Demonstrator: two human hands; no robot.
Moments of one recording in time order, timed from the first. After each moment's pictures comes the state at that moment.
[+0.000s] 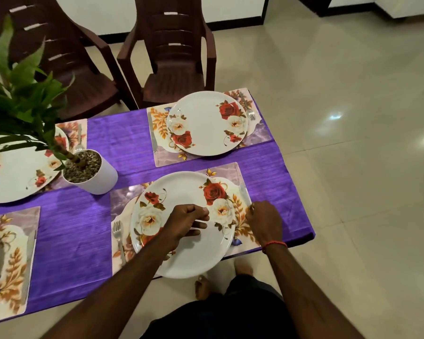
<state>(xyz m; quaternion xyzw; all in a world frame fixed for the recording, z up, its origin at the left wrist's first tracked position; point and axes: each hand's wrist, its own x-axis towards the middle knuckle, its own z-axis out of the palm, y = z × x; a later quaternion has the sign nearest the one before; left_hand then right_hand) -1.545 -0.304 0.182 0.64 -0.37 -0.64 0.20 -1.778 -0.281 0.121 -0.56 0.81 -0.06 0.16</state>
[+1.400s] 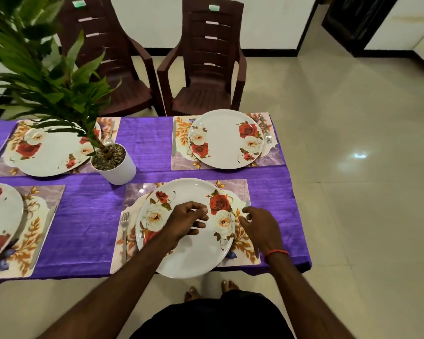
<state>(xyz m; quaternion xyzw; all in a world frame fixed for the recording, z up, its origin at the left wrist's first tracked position) -1.549 -0.294 0.206 0.65 -0.36 -0.60 0.29 -1.785 -0.301 0.158 -0.66 0.71 -0.11 0.23</state>
